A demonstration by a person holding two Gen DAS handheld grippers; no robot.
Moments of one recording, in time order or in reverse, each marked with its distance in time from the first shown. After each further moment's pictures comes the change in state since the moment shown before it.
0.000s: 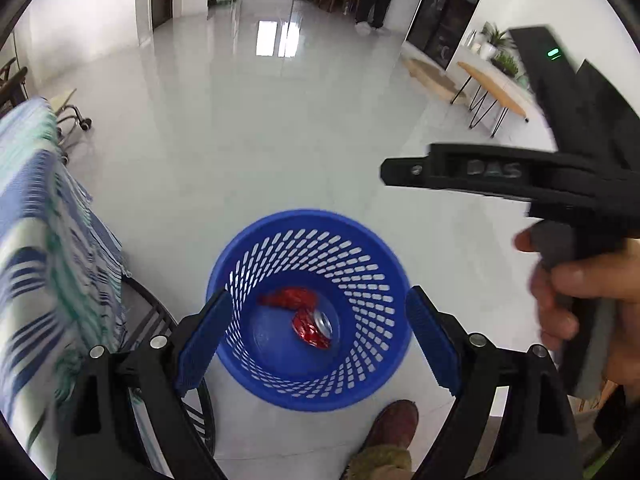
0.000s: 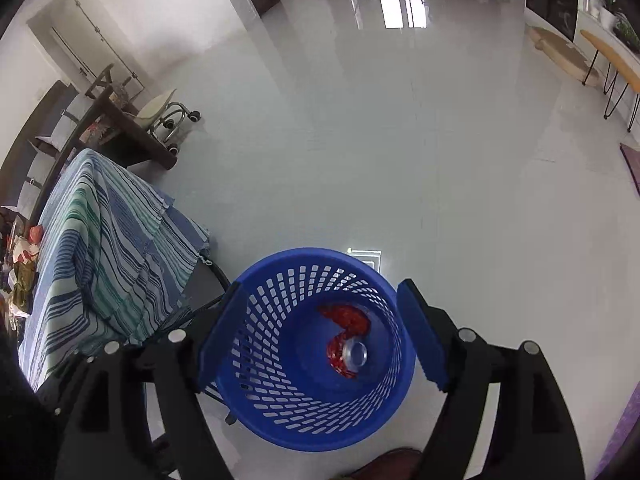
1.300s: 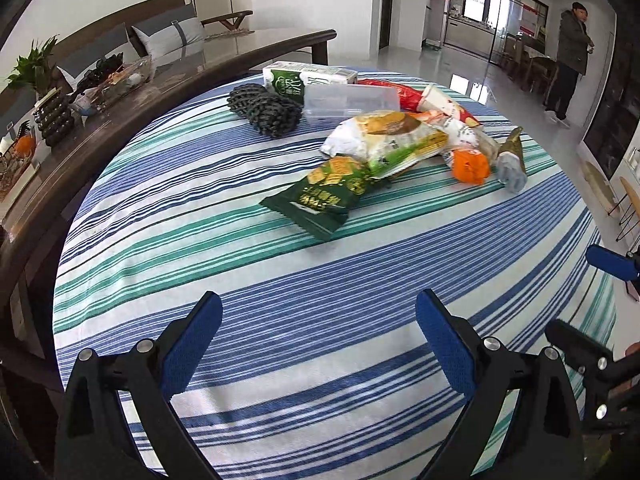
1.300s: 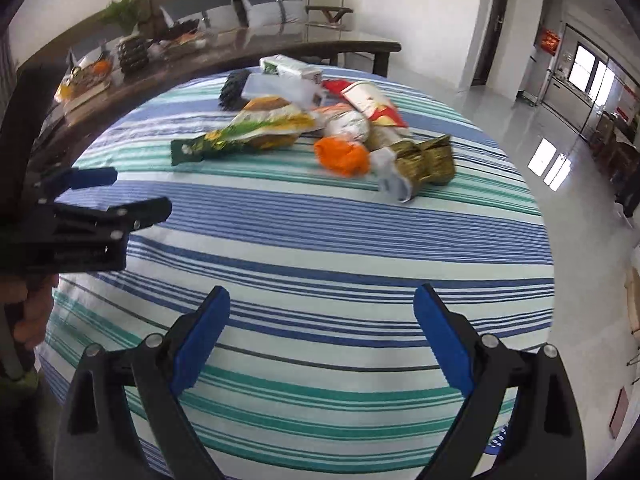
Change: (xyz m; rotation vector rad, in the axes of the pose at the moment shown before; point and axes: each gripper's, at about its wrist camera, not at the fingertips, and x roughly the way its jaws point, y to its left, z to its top) left arm -0.286 0.318 -0.204 -0.423 -0.129 0.549; right arm -0.052 0.420 -0.198 -0.783 -0.086 0.146
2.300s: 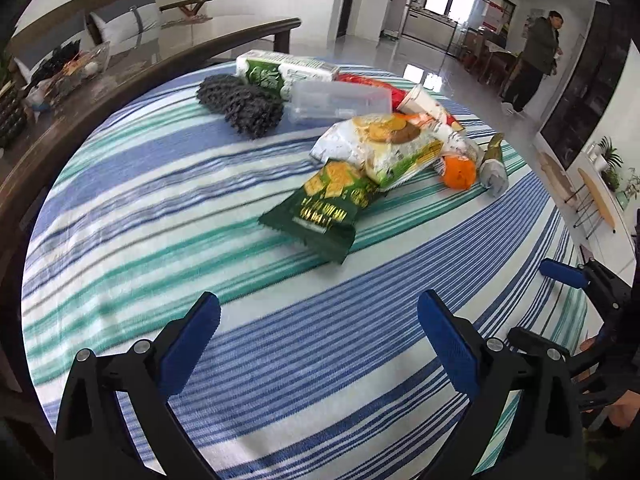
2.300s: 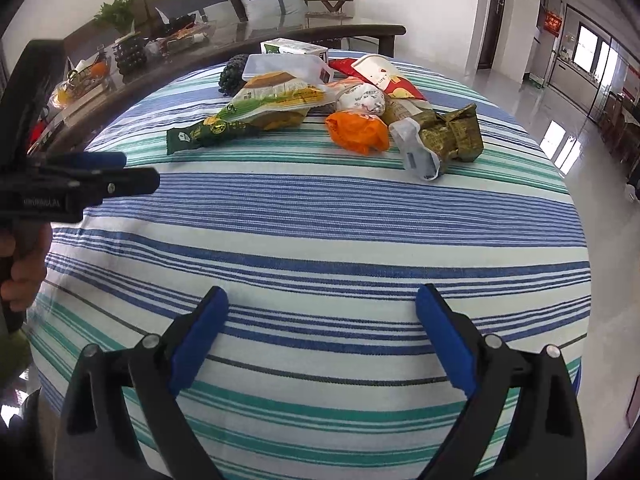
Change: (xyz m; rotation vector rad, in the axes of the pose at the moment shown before) left arm 0.013 0.030 0.024 0.057 0.033 -0.222; right arm 0.018 -0.008 -0.006 0.064 0.026 0.055
